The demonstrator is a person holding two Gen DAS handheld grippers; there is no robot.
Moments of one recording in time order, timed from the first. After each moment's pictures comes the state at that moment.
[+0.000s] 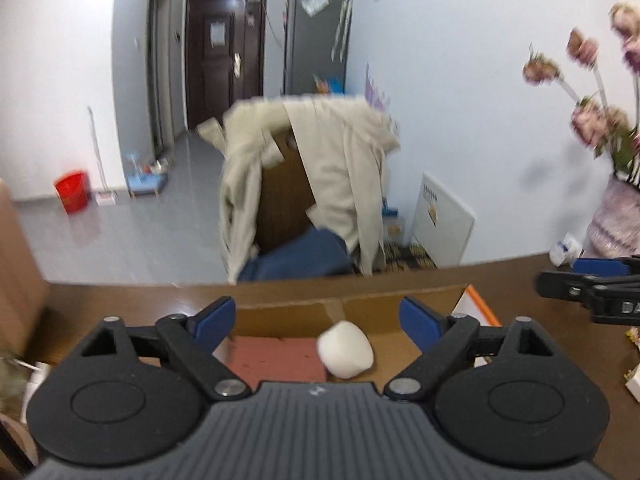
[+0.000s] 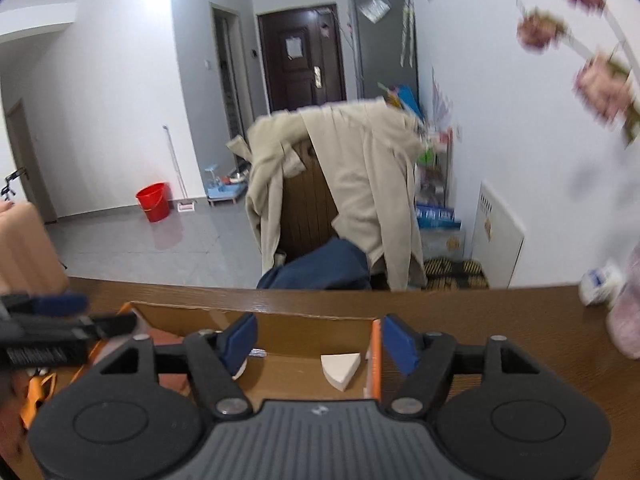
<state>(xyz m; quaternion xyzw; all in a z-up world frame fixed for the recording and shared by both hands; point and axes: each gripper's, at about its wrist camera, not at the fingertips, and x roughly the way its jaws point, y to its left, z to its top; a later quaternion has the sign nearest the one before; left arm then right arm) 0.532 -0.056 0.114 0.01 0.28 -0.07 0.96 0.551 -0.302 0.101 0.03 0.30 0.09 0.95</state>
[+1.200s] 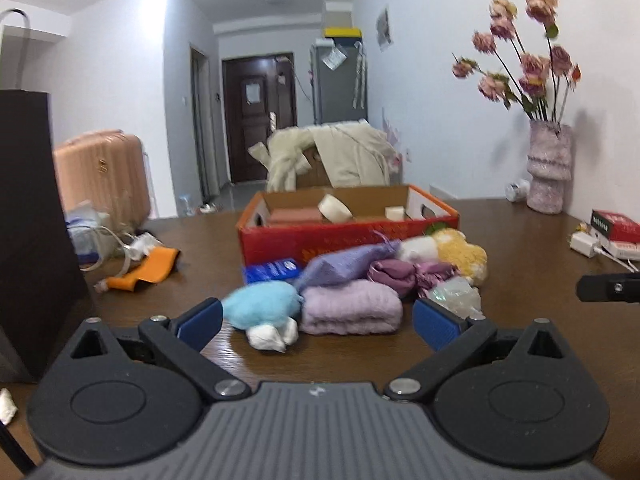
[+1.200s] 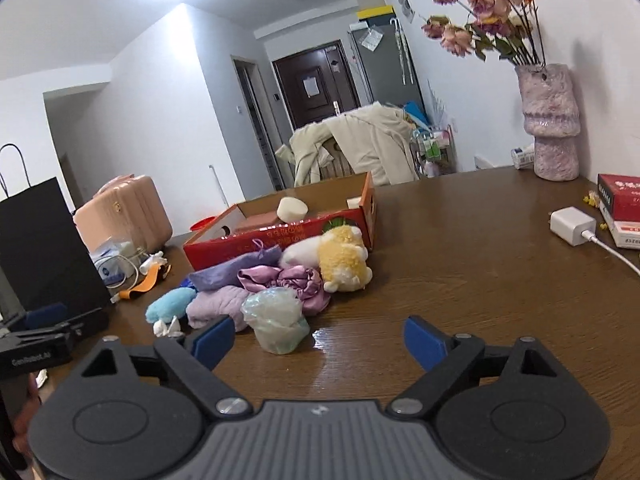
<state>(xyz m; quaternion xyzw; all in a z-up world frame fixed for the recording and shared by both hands) 0.165 -0.088 0.010 0.04 0.20 -0.01 0.98 0.164 -0.367 0.001 0.12 0.25 0.14 0.95</state>
